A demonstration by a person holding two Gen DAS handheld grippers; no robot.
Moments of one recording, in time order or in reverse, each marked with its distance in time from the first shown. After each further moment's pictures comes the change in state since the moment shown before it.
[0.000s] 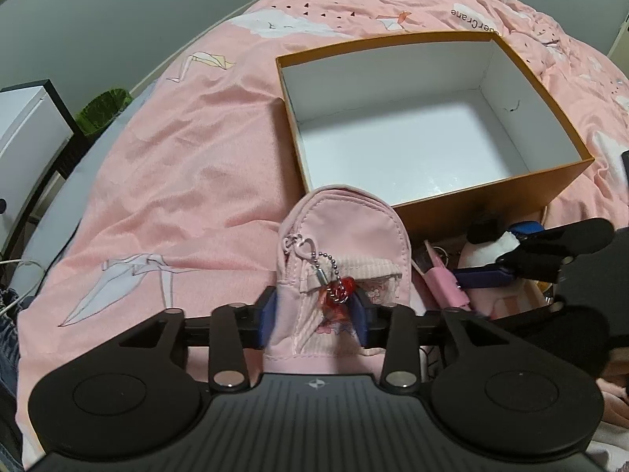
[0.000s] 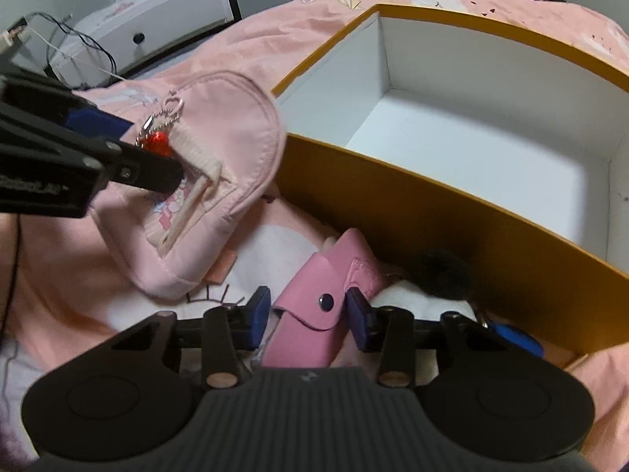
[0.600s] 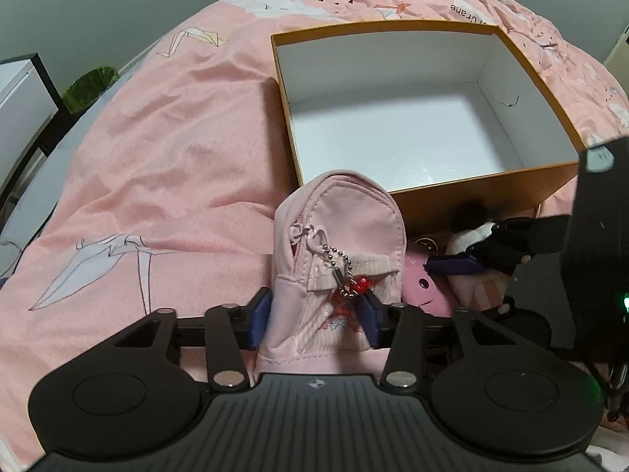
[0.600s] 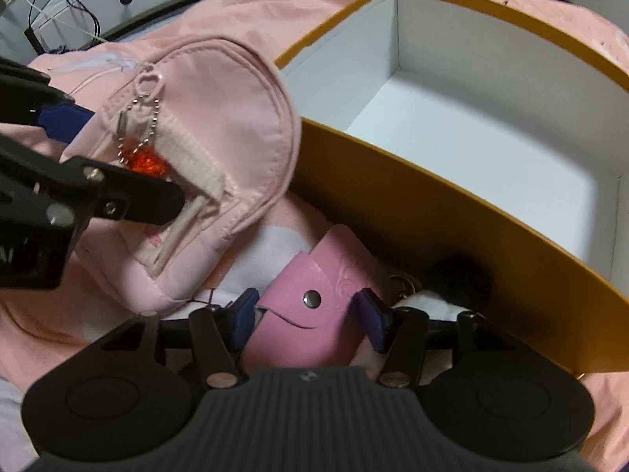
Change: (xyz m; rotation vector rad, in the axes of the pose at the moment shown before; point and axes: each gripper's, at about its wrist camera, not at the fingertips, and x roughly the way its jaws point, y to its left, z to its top) left arm 0.013 0.006 -0.005 -0.038 0.026 -0.057; right arm 0.033 0.022 0.014 -0.060 0.079 -0.094
